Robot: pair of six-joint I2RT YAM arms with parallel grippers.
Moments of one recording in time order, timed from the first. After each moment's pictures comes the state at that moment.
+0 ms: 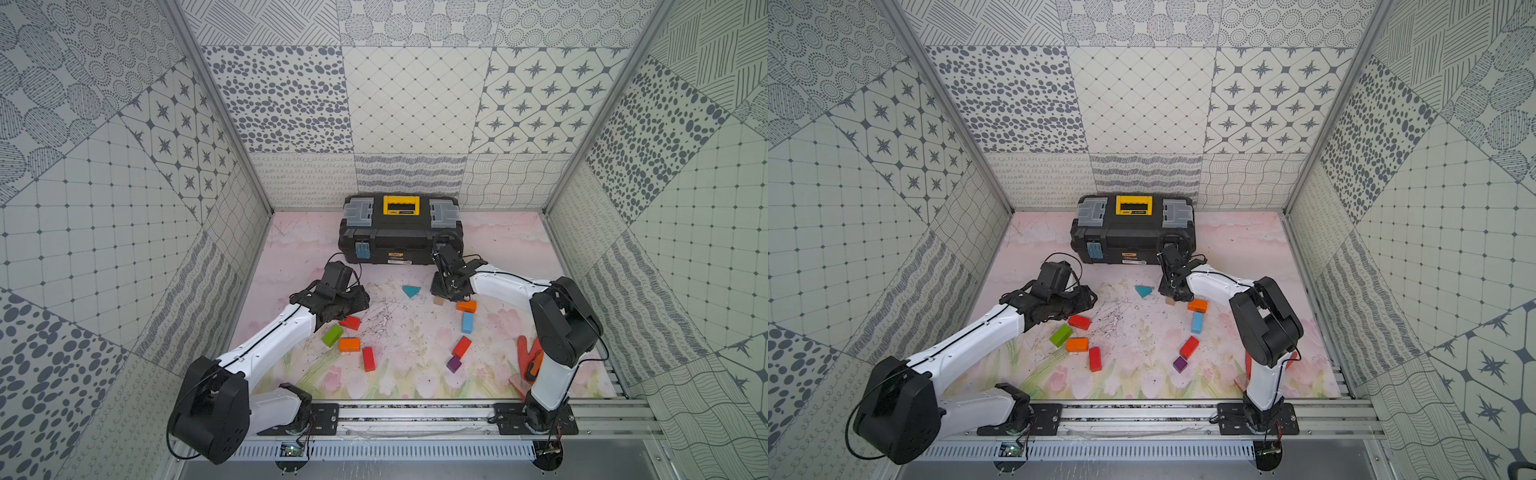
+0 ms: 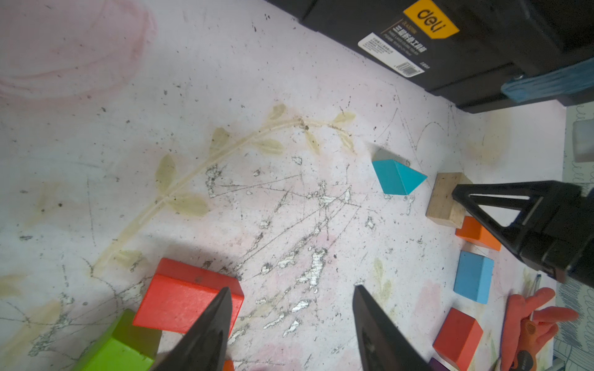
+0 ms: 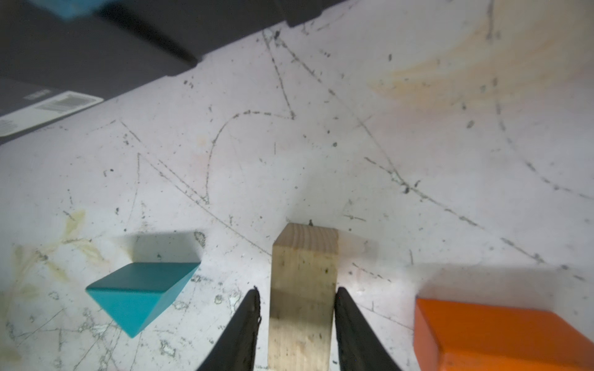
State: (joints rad) left arm -0.44 1.23 0.77 -0.46 0.09 -0.67; right arm 0.60 1.82 1.19 -0.53 0.11 0.84
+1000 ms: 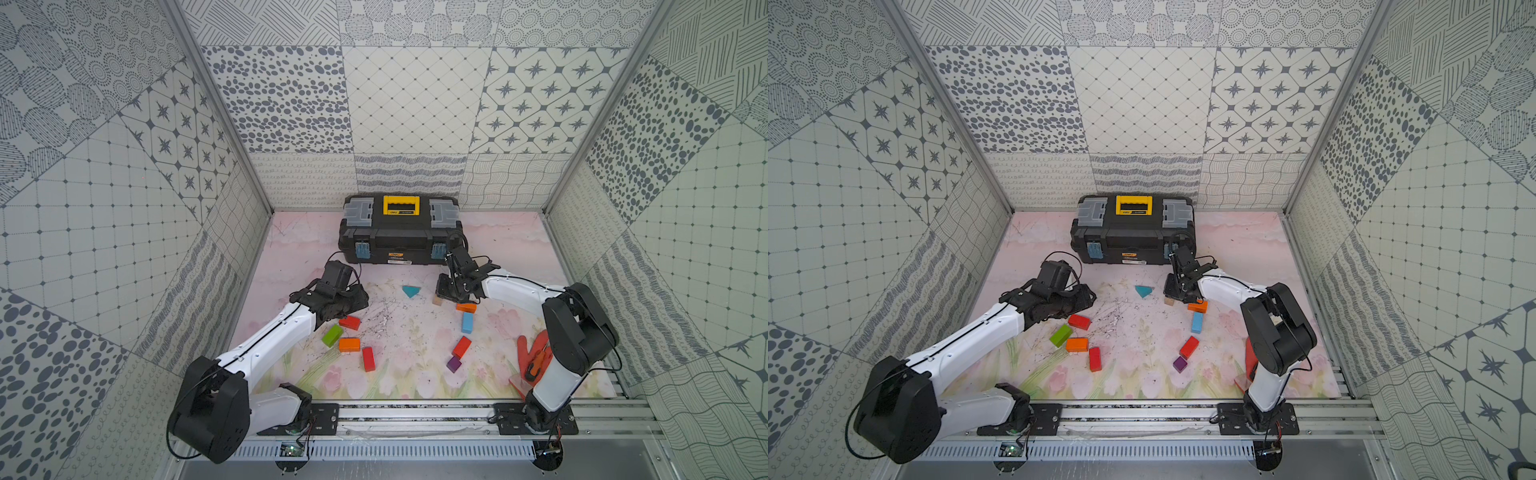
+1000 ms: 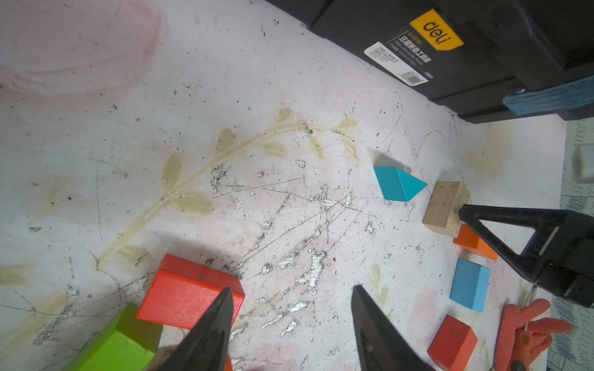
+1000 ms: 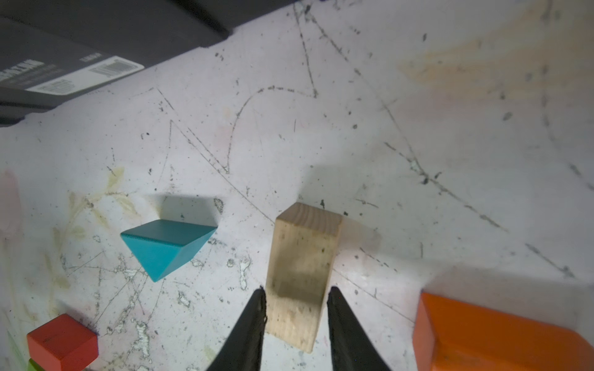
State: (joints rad) left arm -0.44 1.23 0.78 -0.49 0.08 -0.71; right arm 0.54 1.74 1.08 -0.42 -0.07 0.74
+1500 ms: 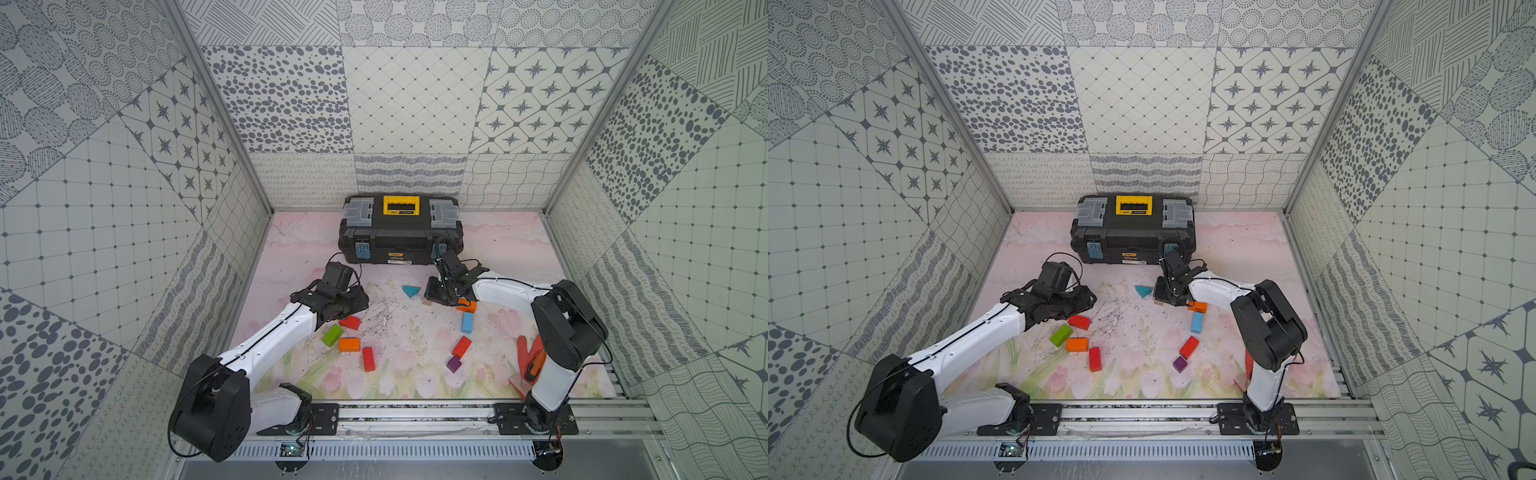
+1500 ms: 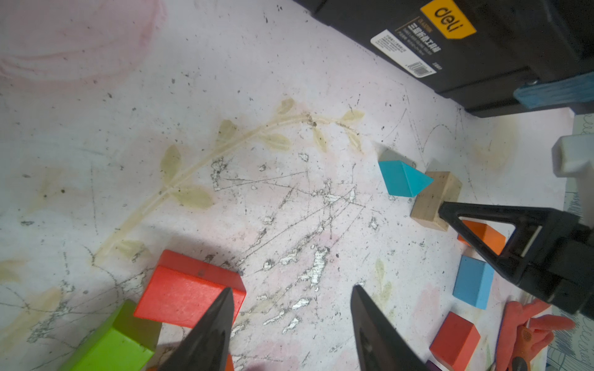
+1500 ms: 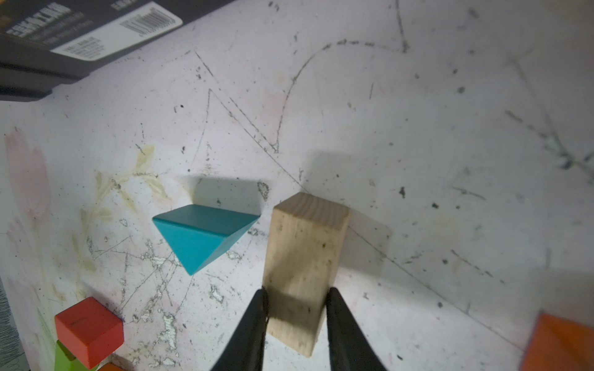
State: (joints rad) left arm -0.44 1.24 0.77 -0.49 0.09 -0.71; right arm 0.61 1.79 1.10 -0.37 -0.10 0.80
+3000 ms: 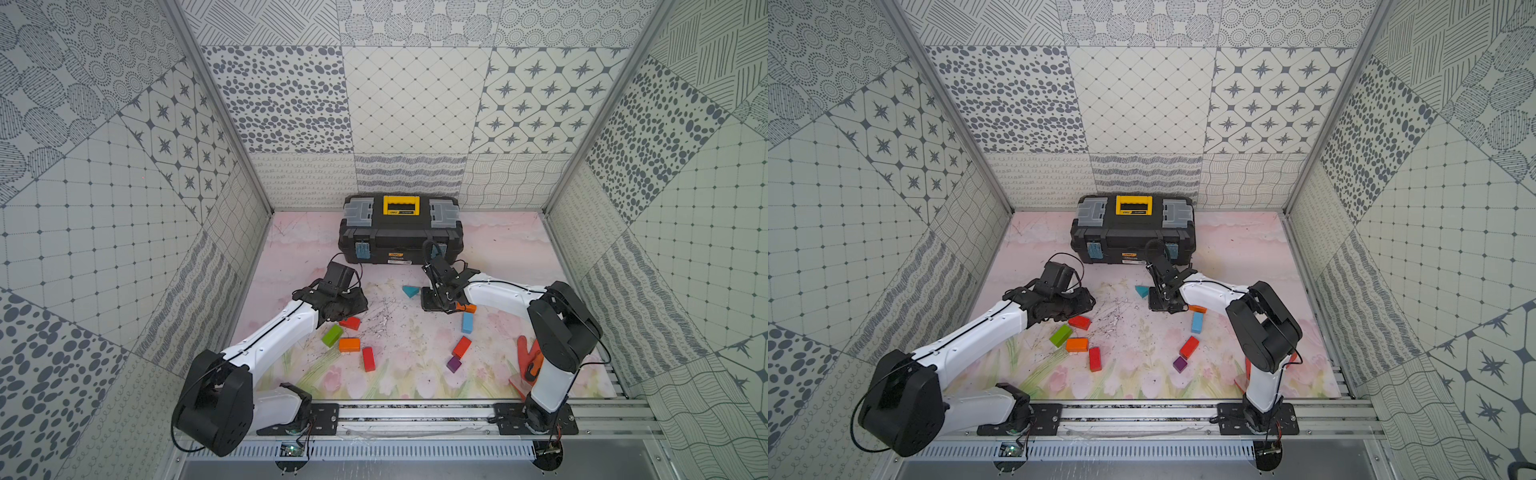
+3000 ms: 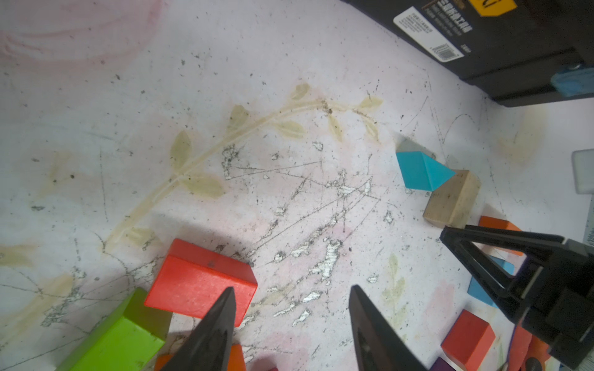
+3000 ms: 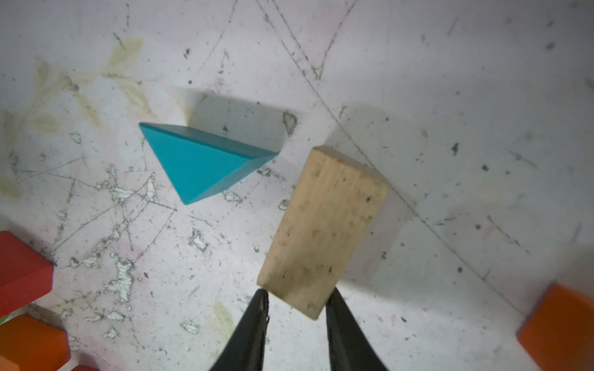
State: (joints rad) left arm -0.44 1.26 0.79 -0.53 0.08 -0.70; right arm 0.69 1.81 1.14 -0.50 -0.03 0.61
